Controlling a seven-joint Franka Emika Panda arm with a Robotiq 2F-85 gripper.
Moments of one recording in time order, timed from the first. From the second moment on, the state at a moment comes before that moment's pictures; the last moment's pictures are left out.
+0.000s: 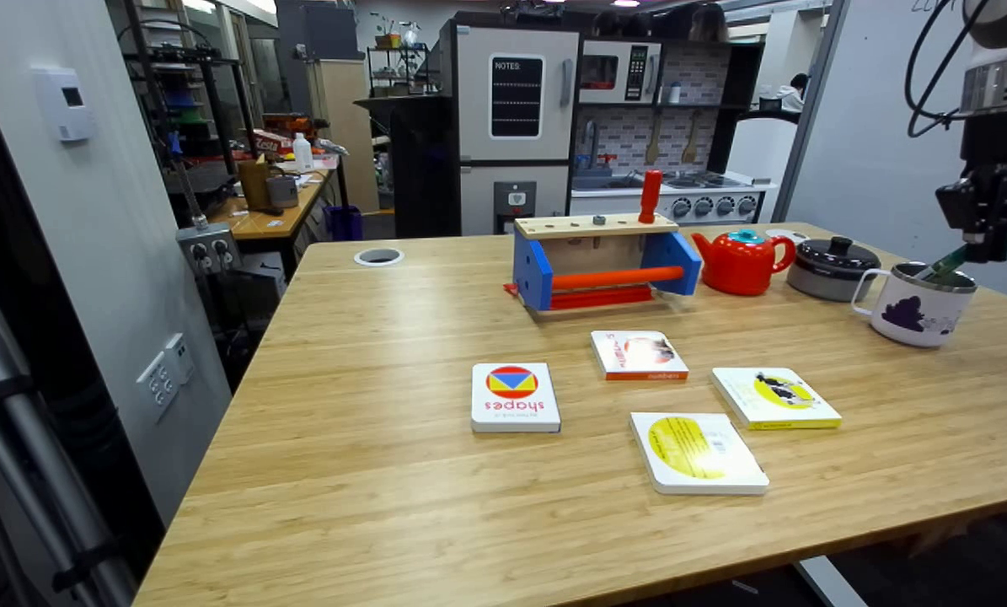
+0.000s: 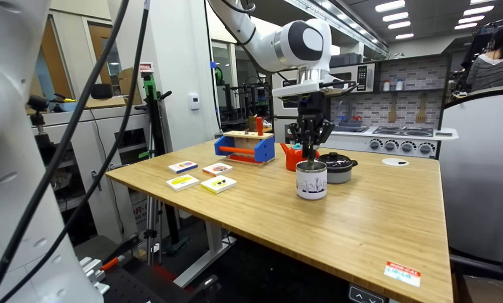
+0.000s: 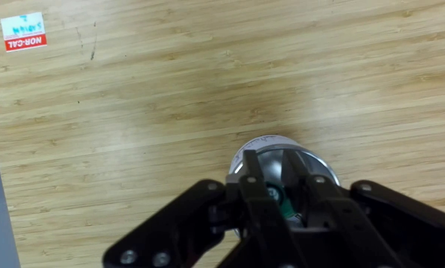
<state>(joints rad) -0.18 0.40 -0.14 -1.82 -0.08 2.01 -0.10</state>
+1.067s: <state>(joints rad) -0.14 0.23 -0.13 -1.96 -0.15 2.06 -0.12</state>
